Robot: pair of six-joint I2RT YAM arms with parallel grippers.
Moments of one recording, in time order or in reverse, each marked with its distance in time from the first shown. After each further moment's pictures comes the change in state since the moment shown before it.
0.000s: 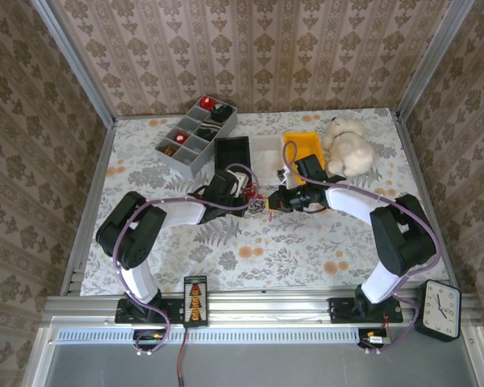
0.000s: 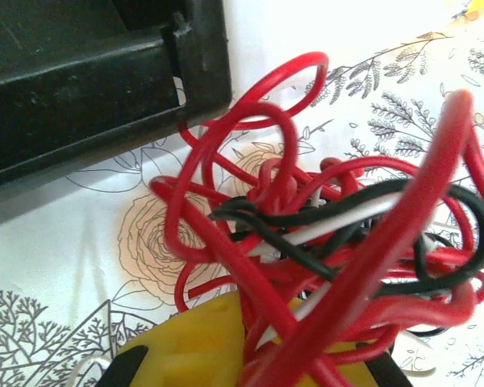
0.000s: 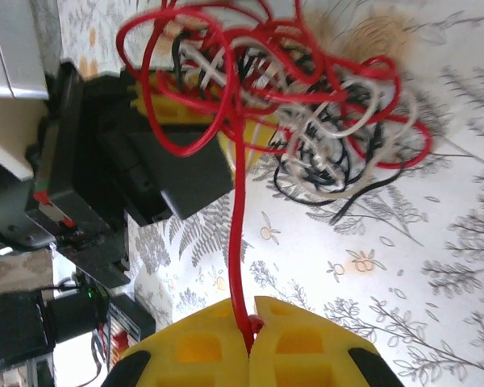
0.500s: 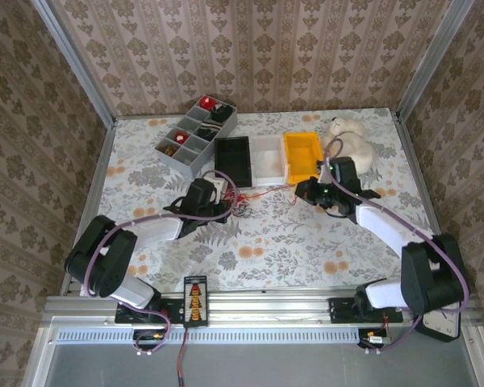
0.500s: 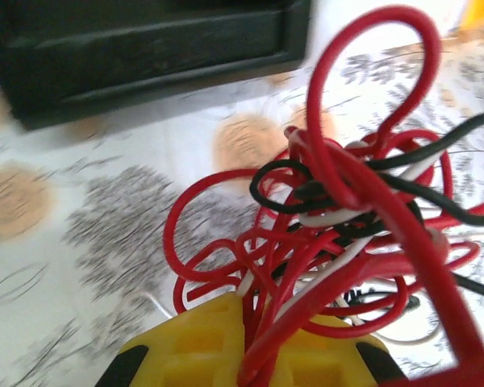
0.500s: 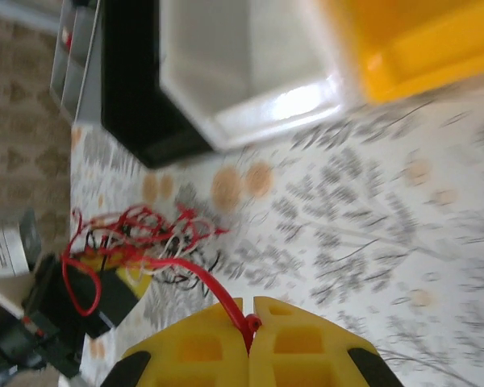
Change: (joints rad) left arm 0.085 -0.274 -0.237 0.005 0.003 -0.050; right arm -0.173 -0.314 -0.198 0.129 0.214 0.199
